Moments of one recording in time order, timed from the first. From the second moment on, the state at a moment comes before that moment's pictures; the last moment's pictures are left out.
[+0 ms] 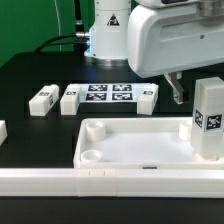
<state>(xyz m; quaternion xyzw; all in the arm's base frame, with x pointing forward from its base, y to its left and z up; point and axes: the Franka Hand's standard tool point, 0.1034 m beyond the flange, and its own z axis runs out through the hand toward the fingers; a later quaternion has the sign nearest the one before) 0.657 0.094 0.121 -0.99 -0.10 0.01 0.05</state>
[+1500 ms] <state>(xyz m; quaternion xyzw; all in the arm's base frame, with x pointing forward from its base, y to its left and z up) 0.655 0.094 0.120 -0.94 0.34 0.01 0.04</state>
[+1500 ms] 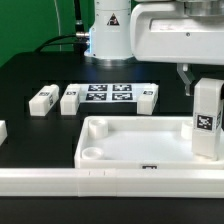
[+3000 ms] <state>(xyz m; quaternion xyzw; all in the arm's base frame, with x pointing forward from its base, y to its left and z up) 0.656 0.105 0.117 -0.90 0.43 0.01 0.06</state>
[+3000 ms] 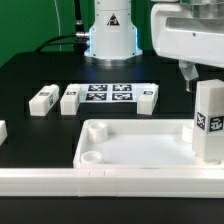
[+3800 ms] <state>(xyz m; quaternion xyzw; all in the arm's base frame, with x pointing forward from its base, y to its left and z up) 0.653 0.108 0.115 -1.00 0.06 -0.01 0.03</state>
